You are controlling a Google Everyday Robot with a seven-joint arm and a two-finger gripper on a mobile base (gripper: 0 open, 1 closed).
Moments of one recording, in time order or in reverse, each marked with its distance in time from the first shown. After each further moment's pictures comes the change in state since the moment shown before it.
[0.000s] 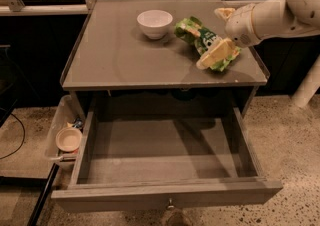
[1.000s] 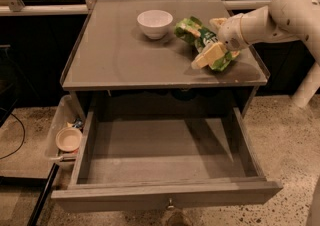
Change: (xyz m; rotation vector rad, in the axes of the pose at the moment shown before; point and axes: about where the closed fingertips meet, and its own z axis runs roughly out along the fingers) arm 0.035 -0.027 0.051 -0.034 -0.009 0.104
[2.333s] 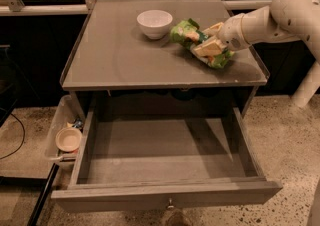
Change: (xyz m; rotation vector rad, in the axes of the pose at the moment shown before) arm 0.000 -0.001 0.001 0.000 -0.001 0.001
